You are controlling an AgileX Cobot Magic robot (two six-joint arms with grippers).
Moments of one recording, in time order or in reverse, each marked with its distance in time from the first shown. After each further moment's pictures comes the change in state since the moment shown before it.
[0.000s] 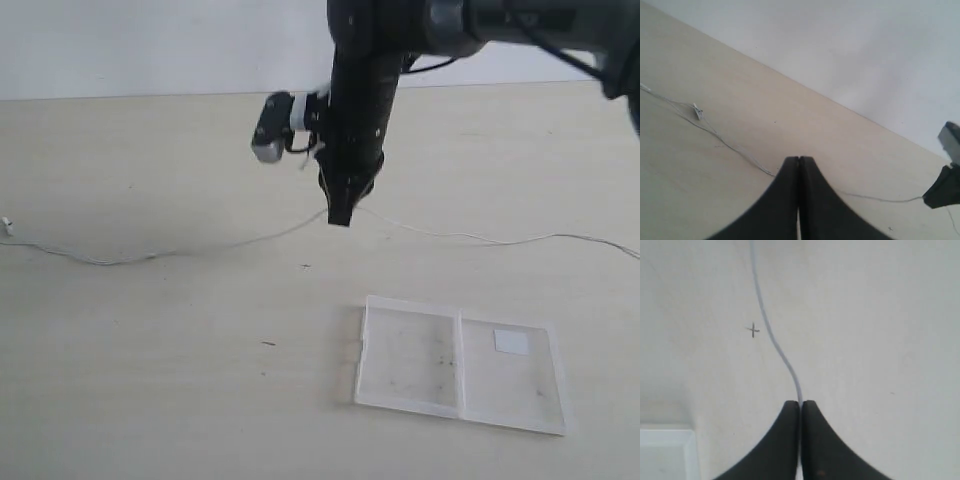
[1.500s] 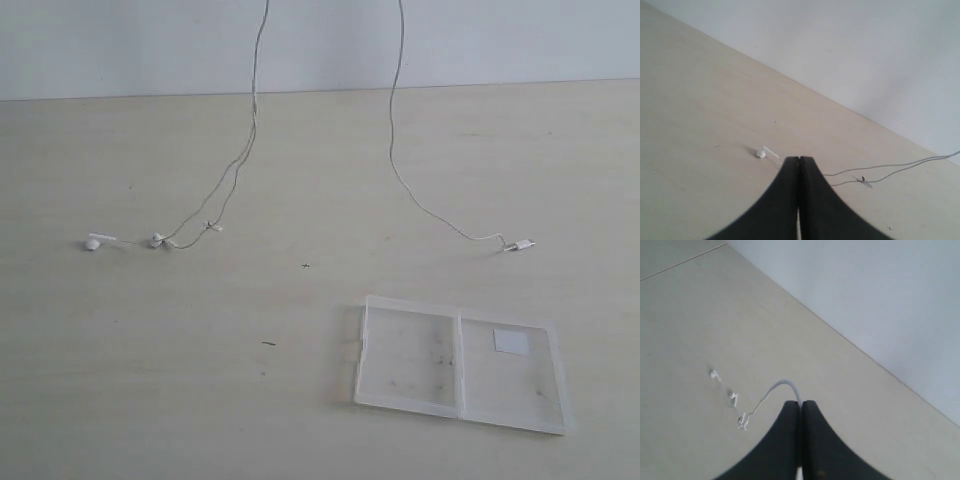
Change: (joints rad) left arm 0.000 0.000 0.000 0.000 0.000 0.000; right arm 0.000 -0.666 -0.133 0.070 -0.032 0.614
